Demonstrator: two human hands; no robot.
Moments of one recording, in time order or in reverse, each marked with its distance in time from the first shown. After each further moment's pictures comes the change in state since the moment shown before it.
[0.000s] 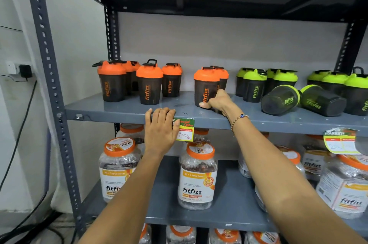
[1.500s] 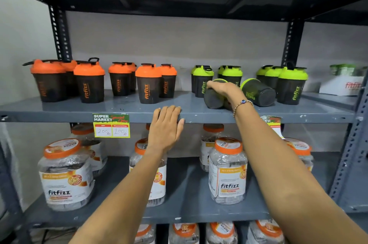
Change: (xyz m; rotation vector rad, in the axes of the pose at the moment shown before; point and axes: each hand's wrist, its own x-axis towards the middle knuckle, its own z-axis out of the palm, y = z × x) left_hand 0.017 0.188 0.015 -0.079 -0.194 0.116; right_hand -0.023 0.062 -0.189 -0.277 0.055 0.284
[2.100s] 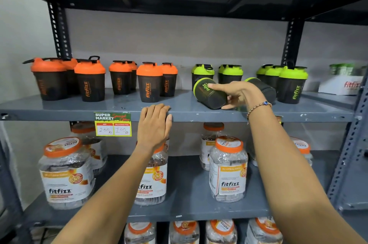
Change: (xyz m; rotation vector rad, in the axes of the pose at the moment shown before) left_hand -0.005 -0.028 -0.012 0.001 0.072 -0.042; right_hand -0.018 0.014 -0.018 0.353 -0.244 -0.044
